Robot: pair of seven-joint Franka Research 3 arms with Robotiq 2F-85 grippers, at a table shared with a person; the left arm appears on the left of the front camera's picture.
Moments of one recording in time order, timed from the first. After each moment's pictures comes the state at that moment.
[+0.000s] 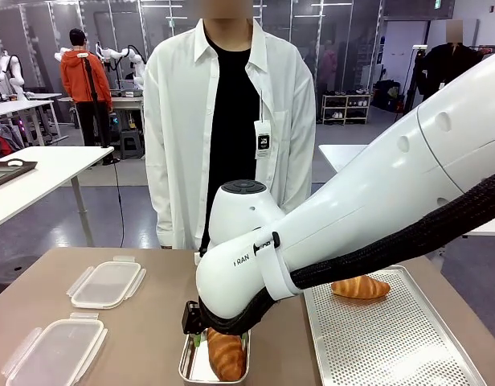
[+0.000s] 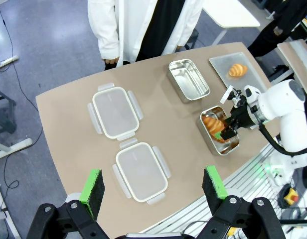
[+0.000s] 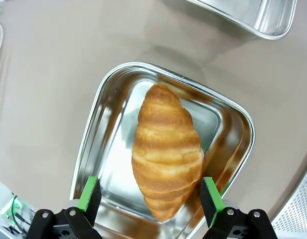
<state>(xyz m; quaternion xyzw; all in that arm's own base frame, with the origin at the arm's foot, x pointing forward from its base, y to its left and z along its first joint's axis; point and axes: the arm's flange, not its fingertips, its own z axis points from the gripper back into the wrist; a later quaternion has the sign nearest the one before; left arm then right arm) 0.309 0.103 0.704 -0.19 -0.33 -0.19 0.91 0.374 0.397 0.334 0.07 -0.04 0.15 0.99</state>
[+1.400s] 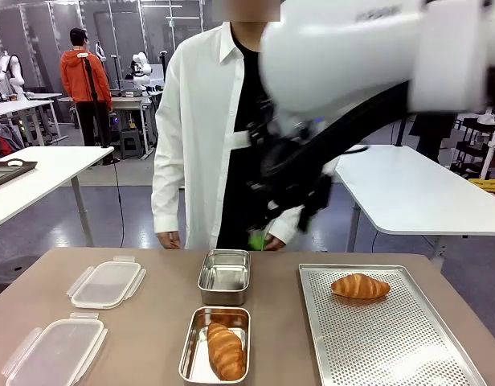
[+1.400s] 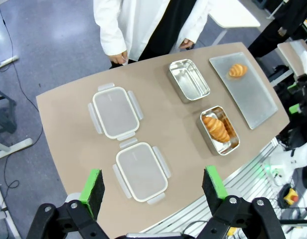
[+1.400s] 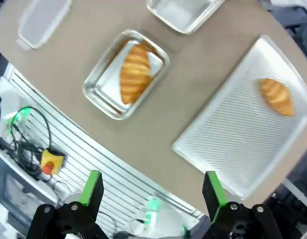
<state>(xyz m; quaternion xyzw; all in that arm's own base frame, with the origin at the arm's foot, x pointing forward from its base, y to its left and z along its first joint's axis) 0.309 0.104 0.704 -0.19 -0.33 -0.19 0.91 0.329 0.267 0.600 0.05 -0.08 0.29 0.95</state>
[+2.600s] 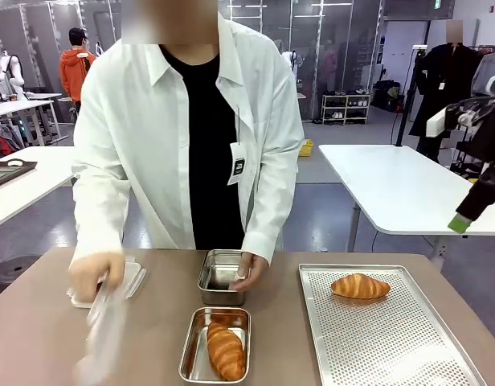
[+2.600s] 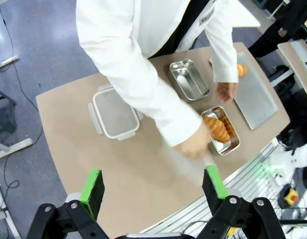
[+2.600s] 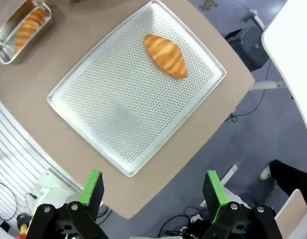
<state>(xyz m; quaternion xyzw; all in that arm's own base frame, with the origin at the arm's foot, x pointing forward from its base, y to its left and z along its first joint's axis) 0.309 0.104 0.705 -0.19 -0.33 -0.19 0.91 0.346 -0.003 0.593 -0.03 -0.17 0.35 0.92</state>
